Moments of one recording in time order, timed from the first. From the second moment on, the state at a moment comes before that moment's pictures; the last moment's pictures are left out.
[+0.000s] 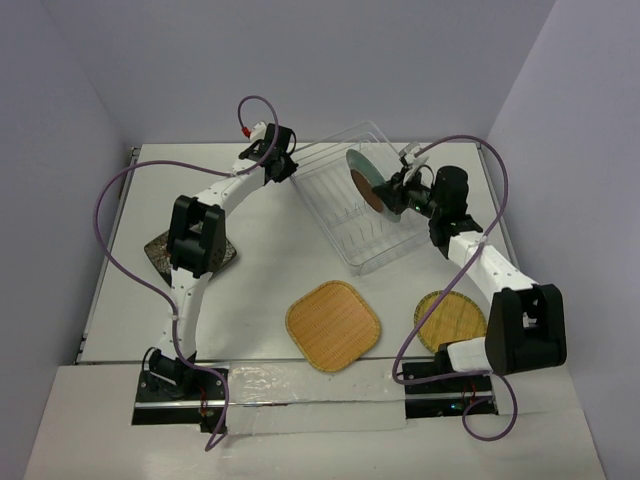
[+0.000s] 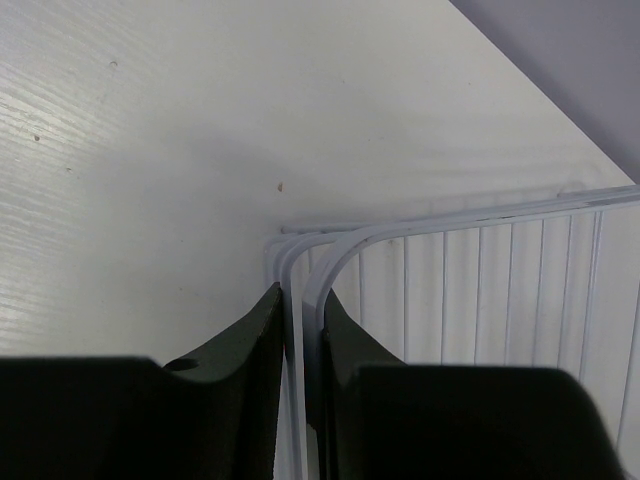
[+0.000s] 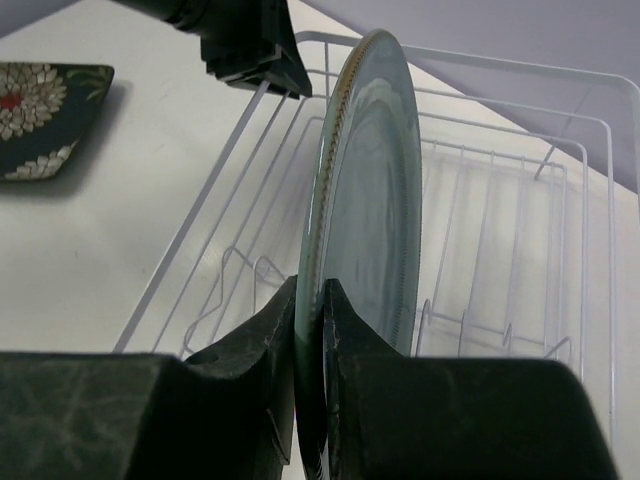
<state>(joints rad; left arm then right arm) -0.45 2.36 2.05 -0.46 -0.26 -0.91 0.11 1.36 0.85 0.32 -0.63 -0.09</state>
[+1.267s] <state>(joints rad) -0.45 2.28 2.04 -0.45 -0.23 -0.86 0.02 1.30 0.82 0.20 -0.76 -0.01</state>
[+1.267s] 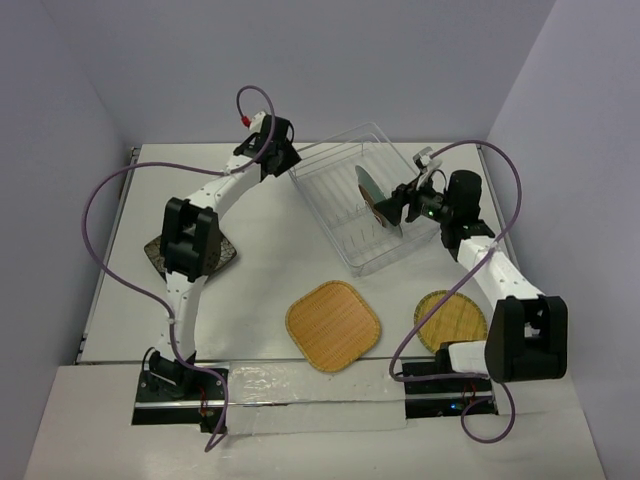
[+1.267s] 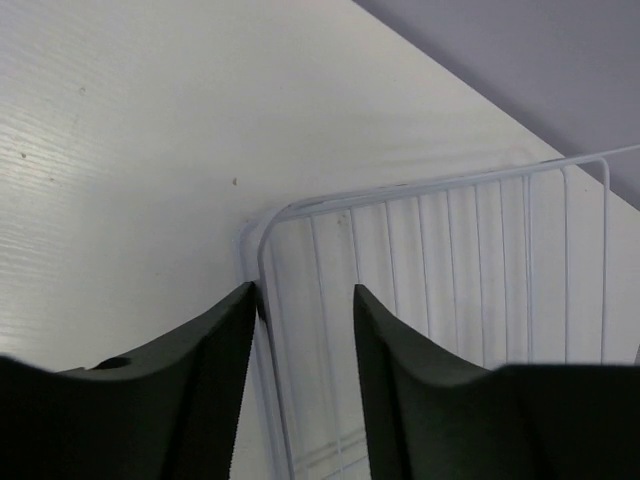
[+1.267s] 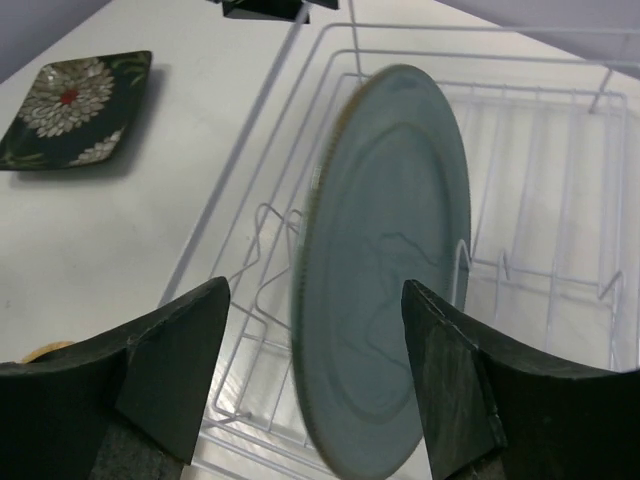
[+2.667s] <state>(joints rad) -0.47 1.19 0.73 -0.01 0.00 -0.65 0.15 0.52 0.35 -0.49 -0.58 0.53</state>
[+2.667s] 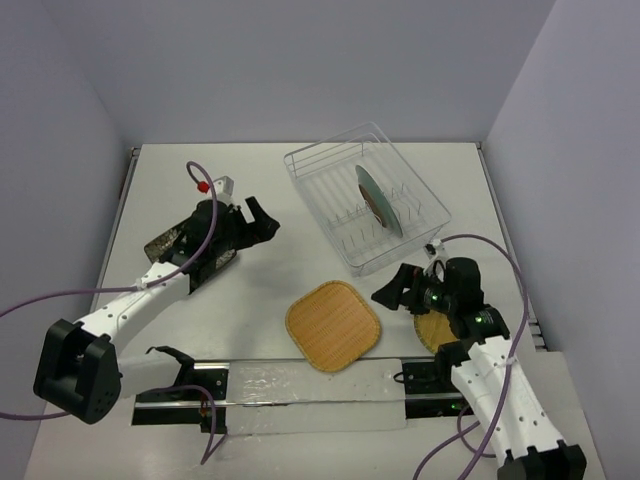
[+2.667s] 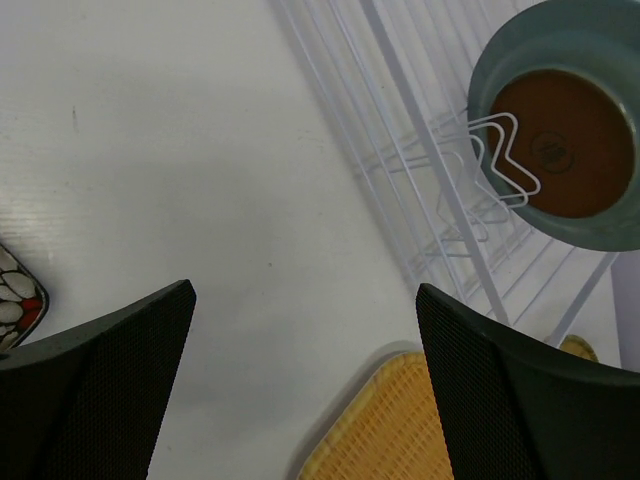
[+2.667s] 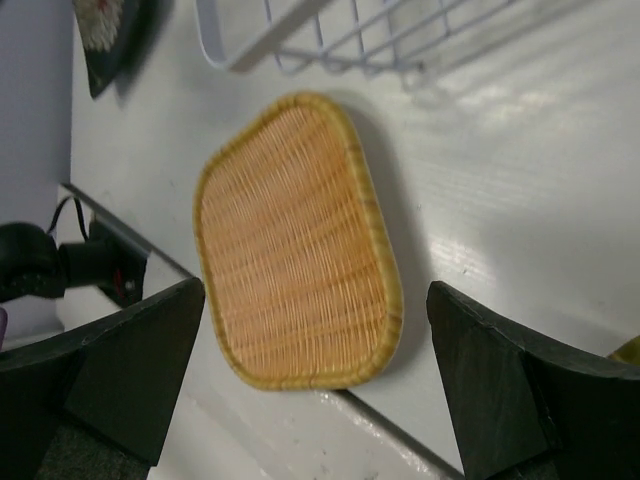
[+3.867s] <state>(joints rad) -0.51 1.13 0.59 0.11 0.06 -0.67 0.39 1.02 0.27 -0.18 -0.61 0.71</state>
